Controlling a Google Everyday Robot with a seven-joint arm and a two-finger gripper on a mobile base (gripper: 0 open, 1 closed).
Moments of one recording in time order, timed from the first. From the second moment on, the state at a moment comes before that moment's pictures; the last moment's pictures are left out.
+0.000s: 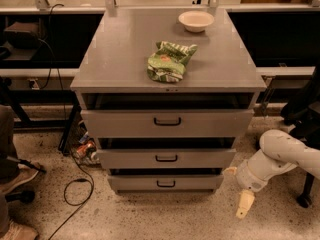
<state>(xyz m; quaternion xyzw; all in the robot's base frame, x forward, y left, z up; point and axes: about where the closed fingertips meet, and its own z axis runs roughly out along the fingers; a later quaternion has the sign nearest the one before) 0.451 -0.254 0.482 -0.64 0.73 0.22 0.10</state>
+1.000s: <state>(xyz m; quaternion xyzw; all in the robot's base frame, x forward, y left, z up) 0.443 -0.264 0.358 -0.64 0.71 0.27 0.10</state>
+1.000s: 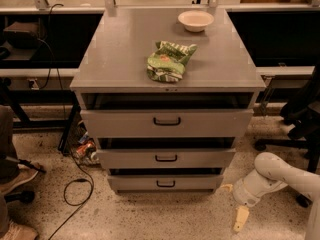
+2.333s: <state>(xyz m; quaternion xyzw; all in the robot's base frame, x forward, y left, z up) 0.449 -0.244 0.257 -0.72 0.61 0.30 0.17</state>
